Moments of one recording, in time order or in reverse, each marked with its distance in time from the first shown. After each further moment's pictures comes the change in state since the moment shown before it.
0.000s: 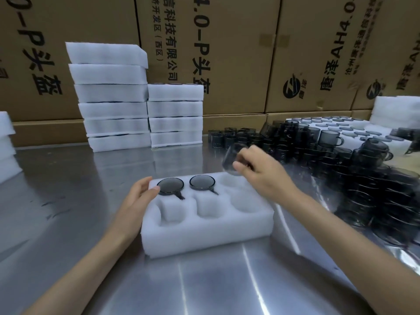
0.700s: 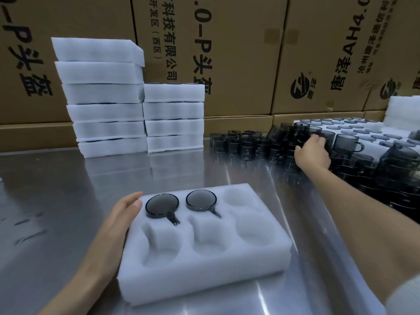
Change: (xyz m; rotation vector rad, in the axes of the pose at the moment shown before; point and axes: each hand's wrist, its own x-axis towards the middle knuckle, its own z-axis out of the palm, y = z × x) left_hand 0.017 -0.024 -0.008 -0.086 0.022 -0.001; right_hand 0.097 0.166 -0.007 -0.313 0.291 0.799
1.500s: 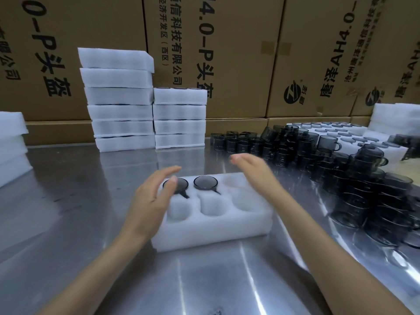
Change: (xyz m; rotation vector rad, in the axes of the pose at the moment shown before) left_hand -0.042 0.056 0.026 0.371 -0.033 0.427; right_hand -0.180 -0.056 -0.051 0.689 -0.465 -0.367
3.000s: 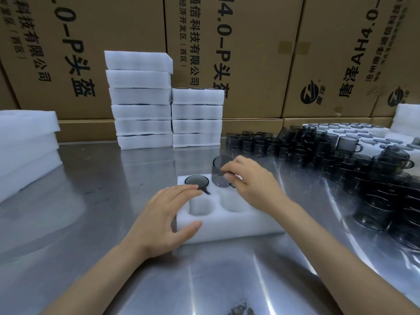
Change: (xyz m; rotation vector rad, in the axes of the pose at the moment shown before) left_hand -0.027 -0.014 -0.037 0.433 -0.320 0.341; right_hand -0.029 -0.026 0.032 -0.526 -0.099 -0.479
